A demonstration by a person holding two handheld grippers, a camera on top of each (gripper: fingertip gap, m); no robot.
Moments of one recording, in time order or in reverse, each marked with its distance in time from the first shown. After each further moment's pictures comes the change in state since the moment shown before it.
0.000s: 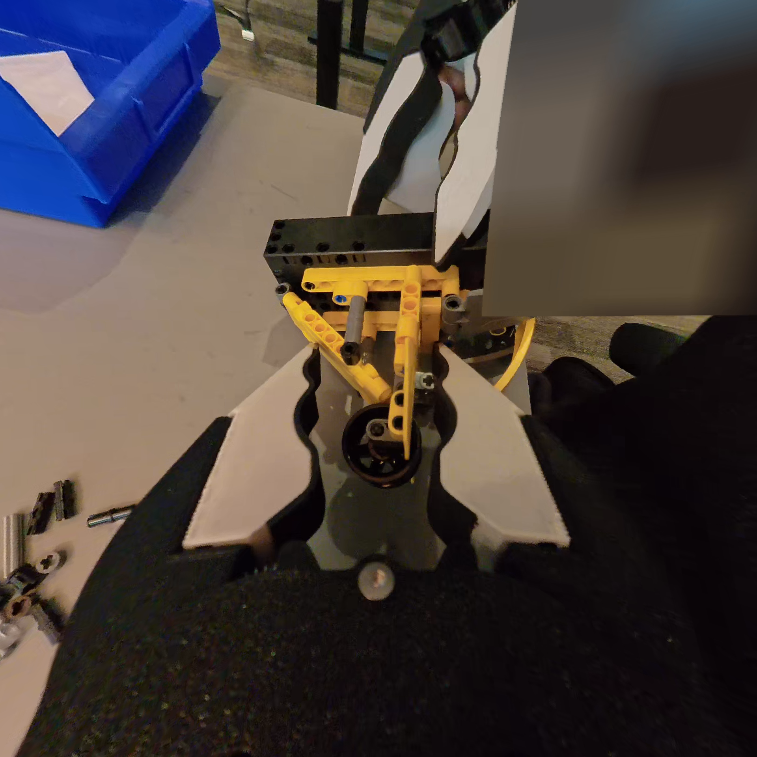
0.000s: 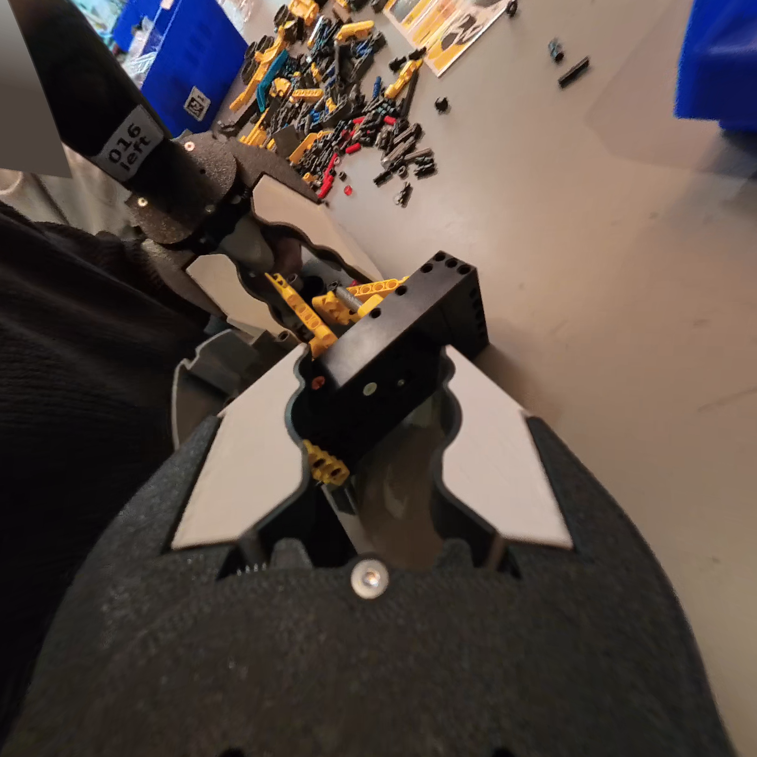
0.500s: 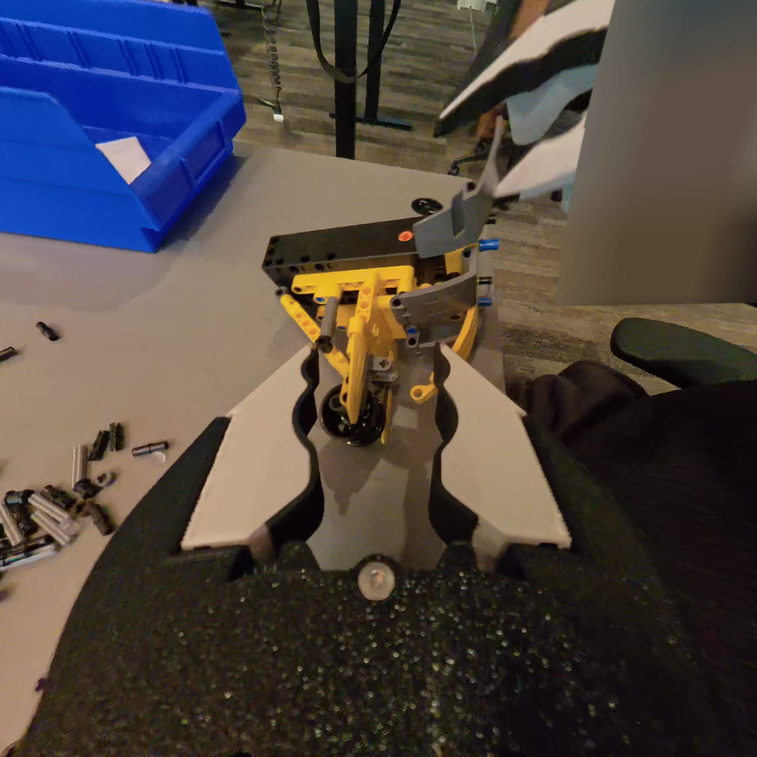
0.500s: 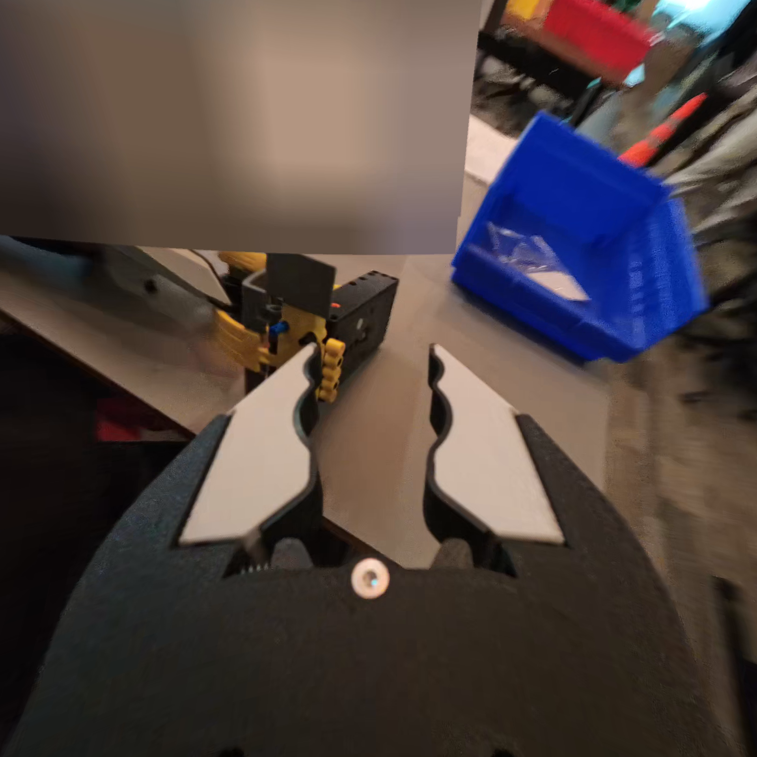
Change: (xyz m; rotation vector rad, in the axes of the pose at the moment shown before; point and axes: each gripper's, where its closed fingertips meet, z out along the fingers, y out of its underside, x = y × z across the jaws) left arm 0.015 0.004 -0.041 0.116 -0.053 0.086; right arm -0.042 0.011 -0.055 0.291 0.764 -0.536
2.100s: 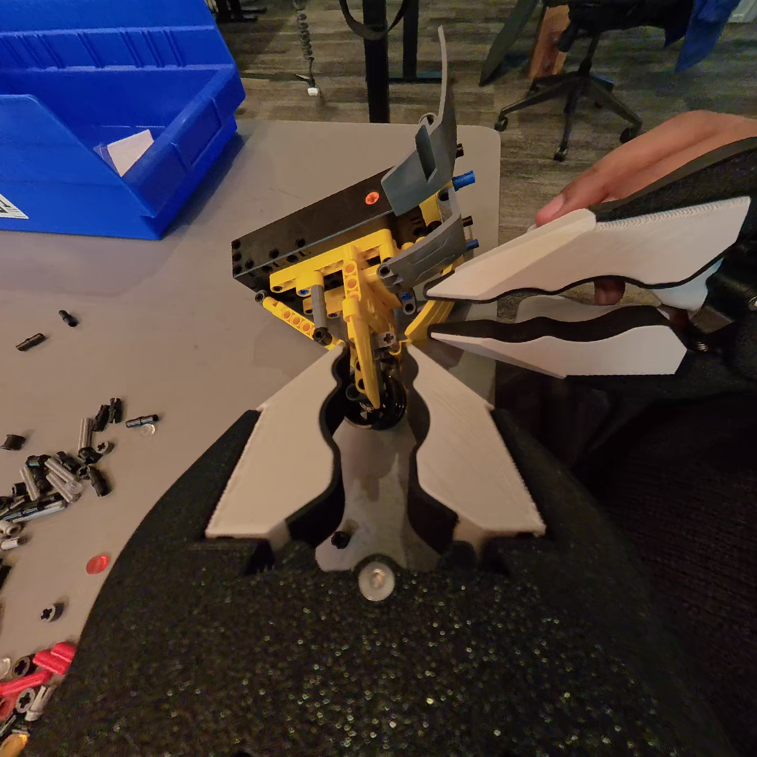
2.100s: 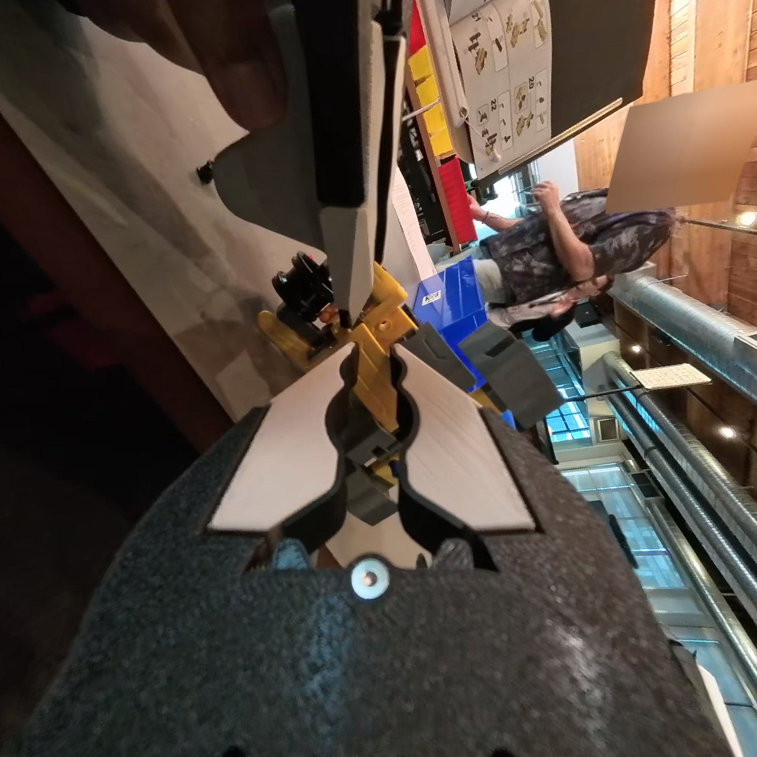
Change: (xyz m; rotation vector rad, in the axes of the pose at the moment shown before) left arm 0.021 0.016 0.000 -0.069 -0.122 0.104; right arm -0.087 0.010 0.031 0.017 0.374 -0.789
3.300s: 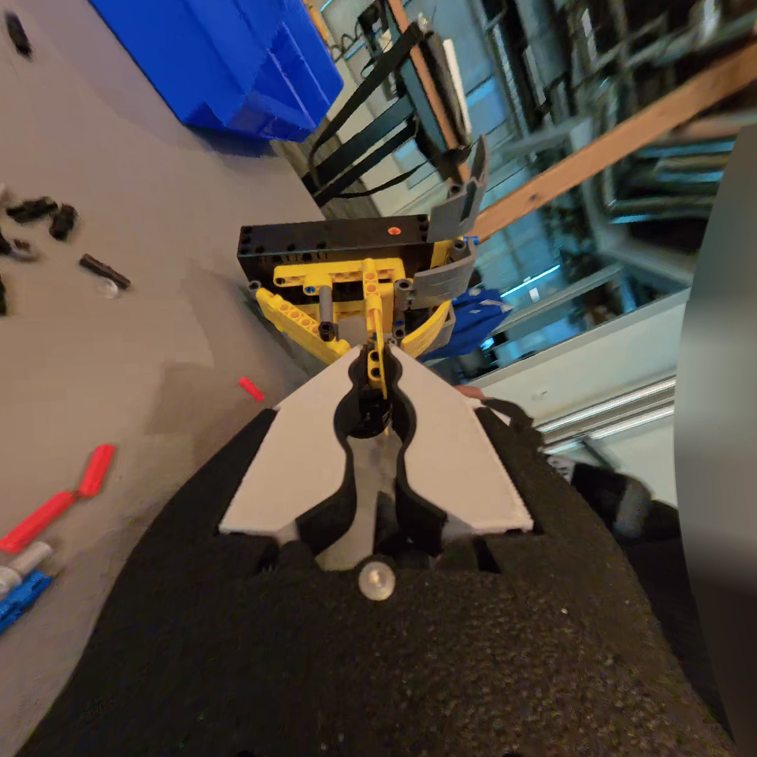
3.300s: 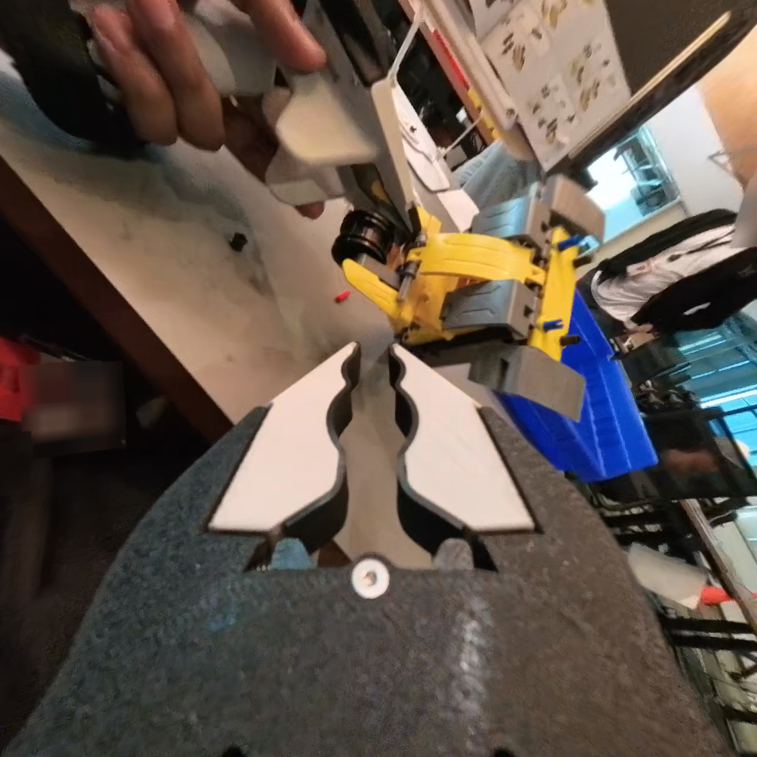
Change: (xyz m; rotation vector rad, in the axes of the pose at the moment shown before) left arm -0.054 -0.016 -0.029 0.333 0.356 -1.018; right arm -0.007 -0.004 0.008 0.098 -0.219 0.305
